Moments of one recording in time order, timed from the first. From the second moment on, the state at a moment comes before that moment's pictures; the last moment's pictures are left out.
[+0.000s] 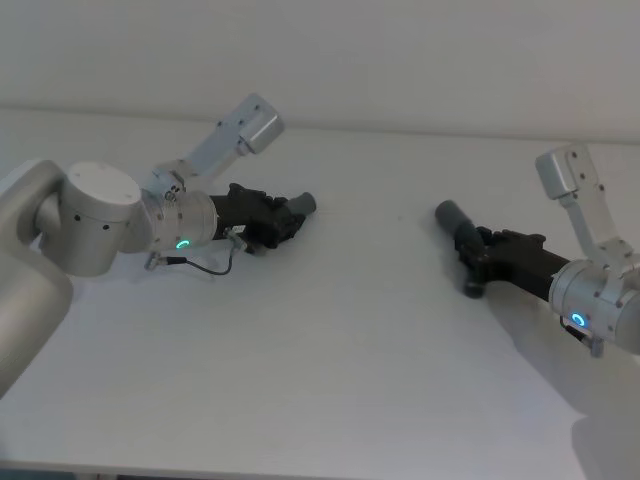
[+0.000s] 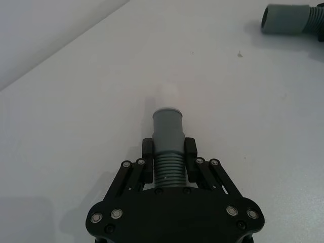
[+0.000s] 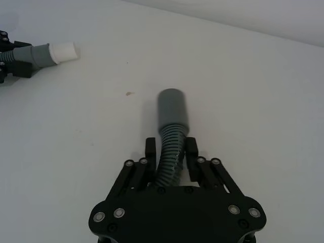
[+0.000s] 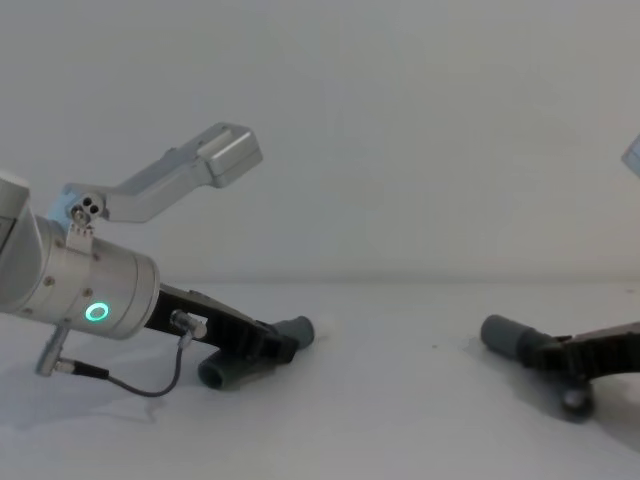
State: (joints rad) left arm -0.60 0.34 0.55 -1.27 -0.21 0.47 -0.54; right arm 0.29 0.42 -0.35 -1.50 0.36 0.48 0.29
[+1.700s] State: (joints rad) left arm -0.61 0.36 0.56 -1.31 -0.21 0.46 -0.53; right arm 0.29 0.47 -0.36 -1.51 0.34 0.37 0.38
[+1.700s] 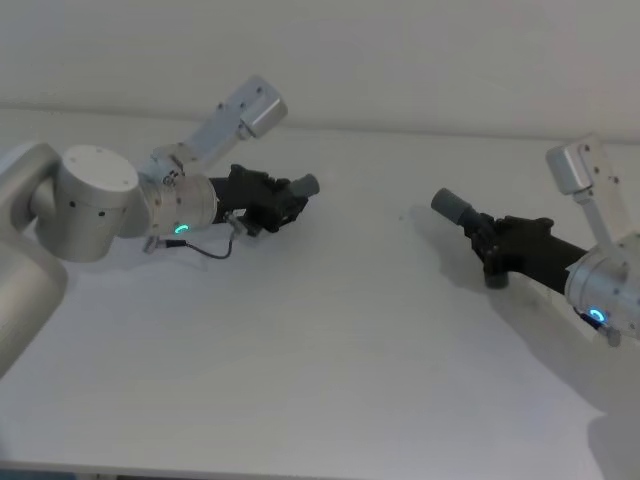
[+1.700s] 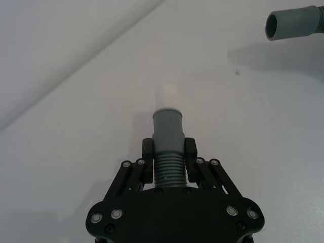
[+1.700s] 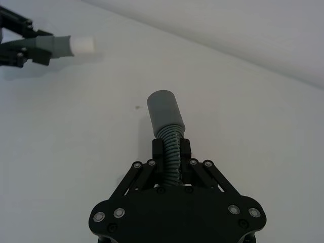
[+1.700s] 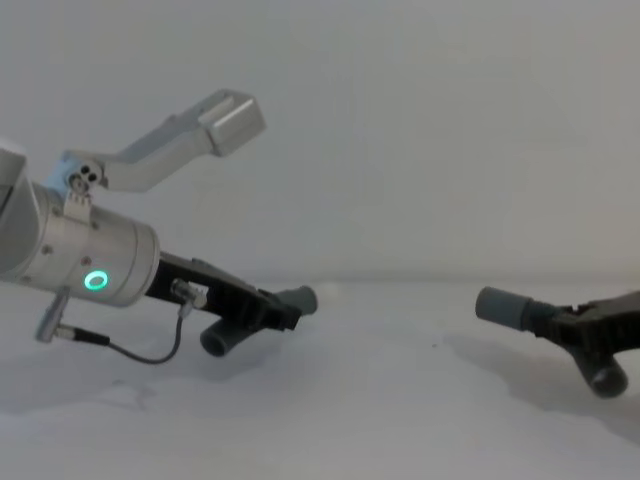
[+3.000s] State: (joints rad) left arm -0.77 0.55 0.68 -1.42 -0.22 0.30 -0.93; right arm 0.35 0.68 -0.40 -1.52 0.47 0.07 0.91
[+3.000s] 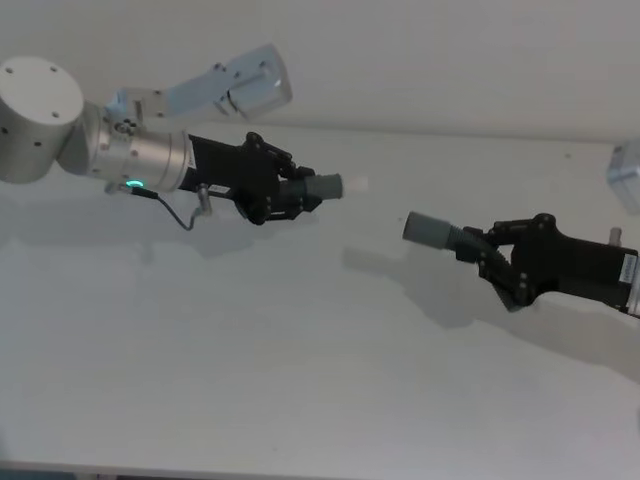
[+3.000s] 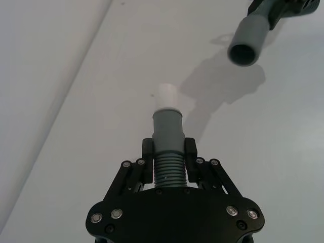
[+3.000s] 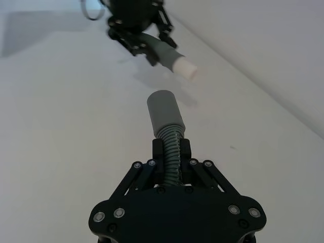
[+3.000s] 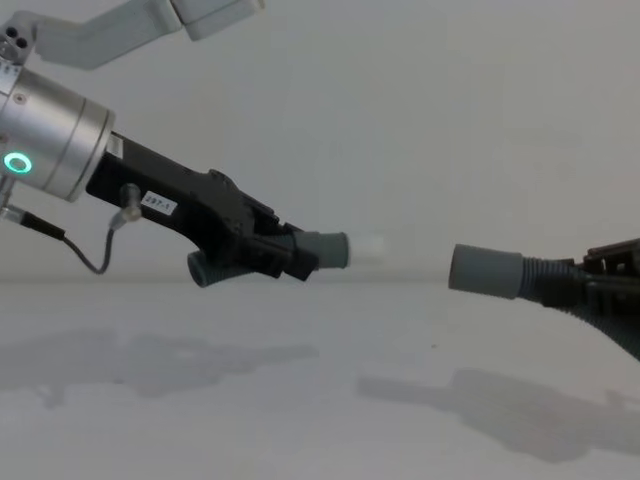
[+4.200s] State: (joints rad) left arm -0.83 0.59 0.74 -1.42 -0.24 0.24 -1.07; right arm 0.33 0.76 -0.39 -1.57 0.59 0.02 1.08
